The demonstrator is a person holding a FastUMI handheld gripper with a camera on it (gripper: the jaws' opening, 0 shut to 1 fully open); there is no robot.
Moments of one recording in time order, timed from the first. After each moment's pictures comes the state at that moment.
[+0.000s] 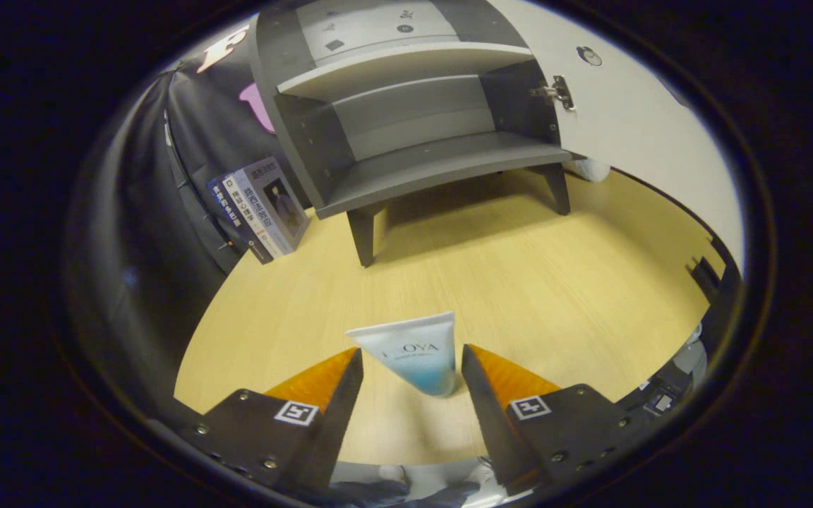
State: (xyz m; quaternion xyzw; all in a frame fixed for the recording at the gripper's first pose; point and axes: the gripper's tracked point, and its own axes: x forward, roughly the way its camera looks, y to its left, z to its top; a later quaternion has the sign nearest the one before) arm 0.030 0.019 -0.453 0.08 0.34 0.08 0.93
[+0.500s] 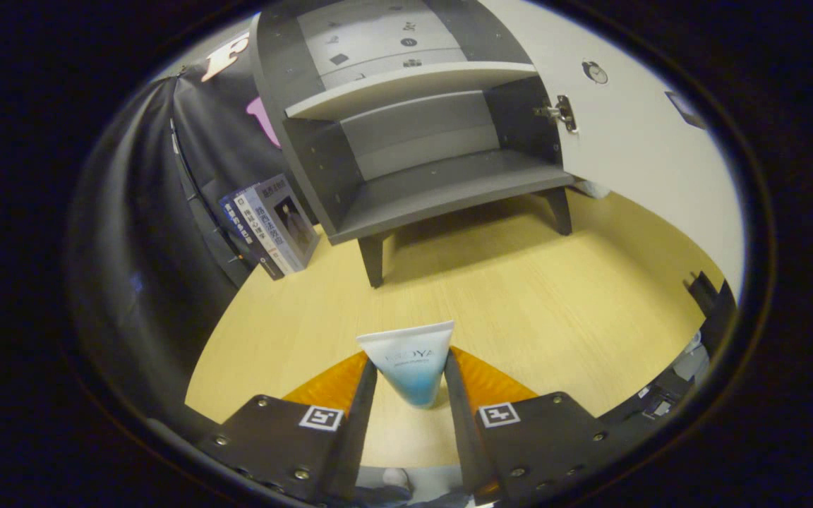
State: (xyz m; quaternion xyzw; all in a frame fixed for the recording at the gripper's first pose) arm 0.039 0.014 -0.415 0.09 0.31 0.10 0.94
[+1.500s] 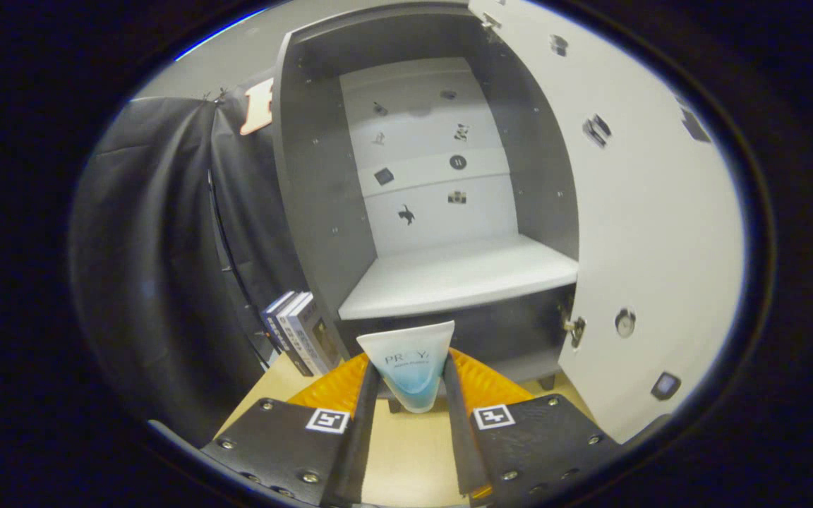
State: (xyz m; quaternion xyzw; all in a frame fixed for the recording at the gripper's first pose) arm 0.125 0.012 -0.127 0.05 0.13 0.14 0.98
